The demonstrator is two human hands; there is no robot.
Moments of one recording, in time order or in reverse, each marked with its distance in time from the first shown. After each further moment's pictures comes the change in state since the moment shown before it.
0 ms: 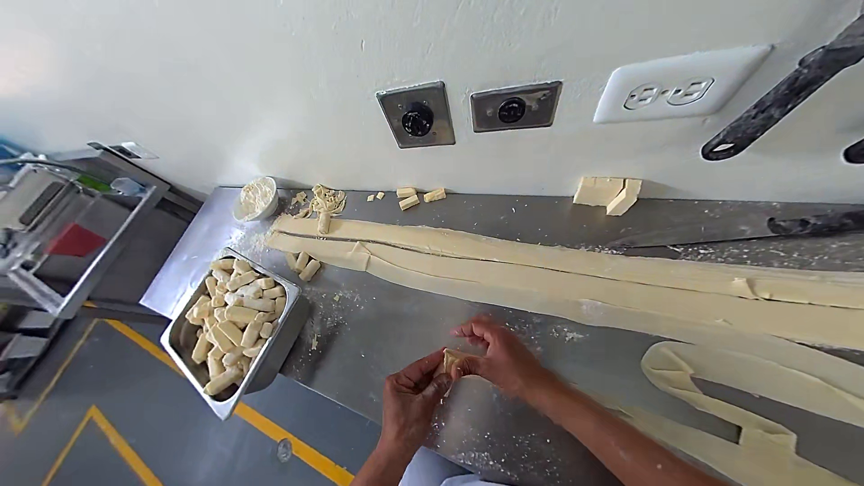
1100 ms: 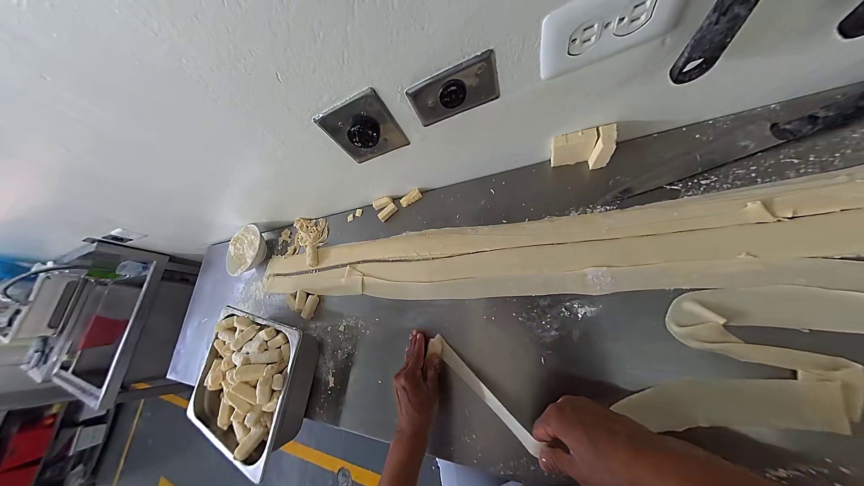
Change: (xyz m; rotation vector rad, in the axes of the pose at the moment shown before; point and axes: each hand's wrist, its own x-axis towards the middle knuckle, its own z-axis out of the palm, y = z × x) left_hand 0.052 -0.068 -0.033 0.888 0.037 0.458; right_hand -0.074 0.000 -0.011 -0.396 -0.591 0.234
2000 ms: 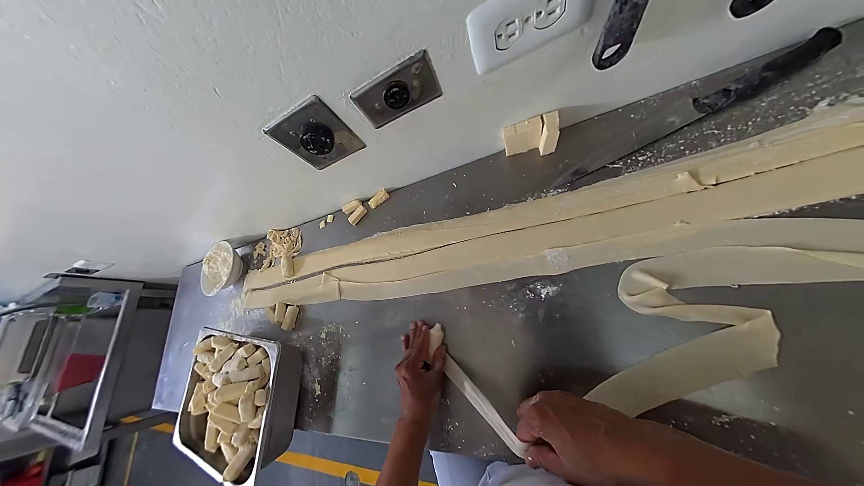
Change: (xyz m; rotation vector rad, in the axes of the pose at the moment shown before) left_hand 0.008 0.017 0.025 -0.062 -0.011 0.058; right_hand -0.011 0.014 0.020 -0.001 0.066 -0.212
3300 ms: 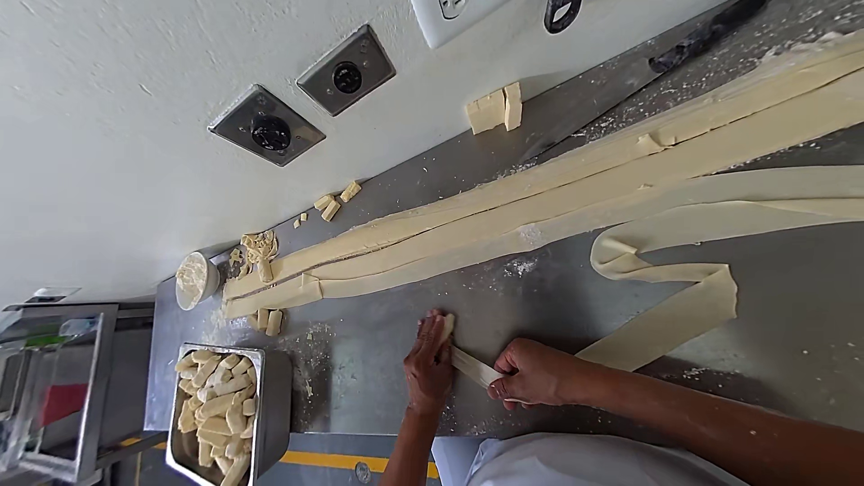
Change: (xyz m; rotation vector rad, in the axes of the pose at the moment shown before) left_hand -0.010 0.017 0.023 -0.008 -0.042 0.189; right_hand 0.020 0.025 -0.001 0.589 0.170 0.320
